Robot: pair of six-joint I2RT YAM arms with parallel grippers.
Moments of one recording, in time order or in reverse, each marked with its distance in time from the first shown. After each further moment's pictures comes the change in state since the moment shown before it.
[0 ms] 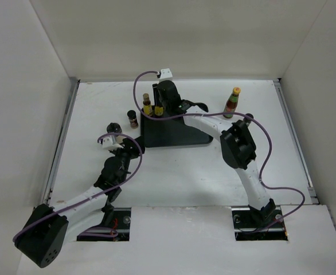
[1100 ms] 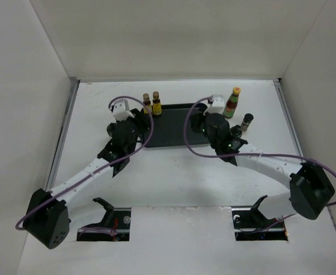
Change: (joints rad) left arm -0.015 0.136 0.461 -0.467 -0.027 0.027; right arm 0.003 -0.848 -0.967 0.318 0.025 0.206
